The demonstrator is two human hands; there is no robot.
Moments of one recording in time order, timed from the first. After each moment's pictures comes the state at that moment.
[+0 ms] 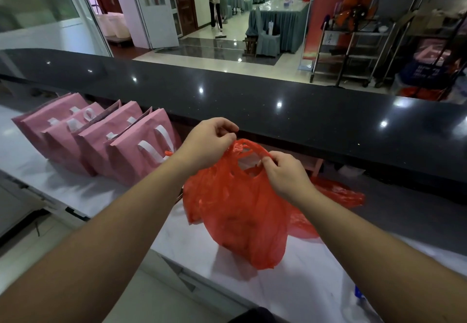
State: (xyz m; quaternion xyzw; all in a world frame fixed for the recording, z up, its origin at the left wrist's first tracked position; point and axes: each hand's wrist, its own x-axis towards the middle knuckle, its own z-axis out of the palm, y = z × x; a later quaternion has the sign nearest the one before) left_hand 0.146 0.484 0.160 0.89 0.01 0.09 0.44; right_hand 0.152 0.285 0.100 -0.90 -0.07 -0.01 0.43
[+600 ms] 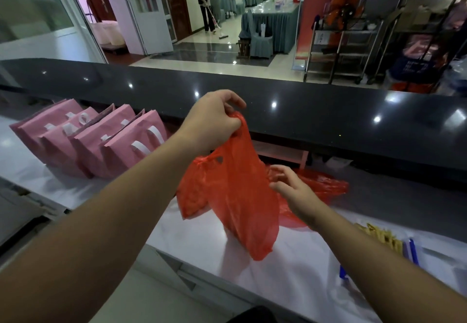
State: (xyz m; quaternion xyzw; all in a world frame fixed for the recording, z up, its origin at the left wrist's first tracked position) left_hand 0.117 0.428 0.220 0.93 -0.07 0.14 0.35; right_hand 0.098 0.211 0.066 -0.80 -0.07 0.14 0.58
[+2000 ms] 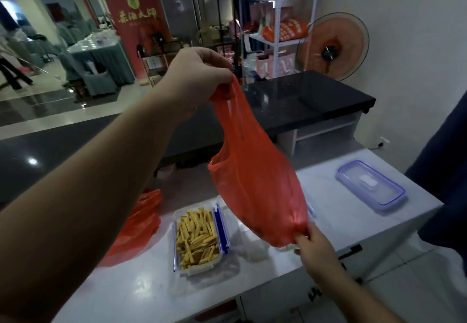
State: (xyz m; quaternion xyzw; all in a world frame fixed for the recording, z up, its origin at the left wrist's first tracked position) left_hand 0.038 -0.043 0.312 0.78 -0.30 -0.04 0.55; right_hand -0.188 -0.155 0.020 -0.72 0.39 -0.10 0.57
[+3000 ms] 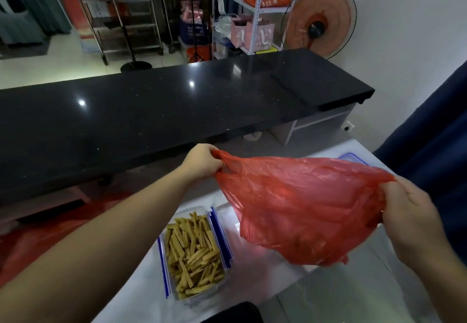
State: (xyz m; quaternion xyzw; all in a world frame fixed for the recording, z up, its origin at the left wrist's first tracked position) left_hand 0.196 -0.052 0.051 0.87 -0.24 -0.23 0.37; right_hand -0.135 -0.198 0.137 -0.72 0.51 -0.28 0.39
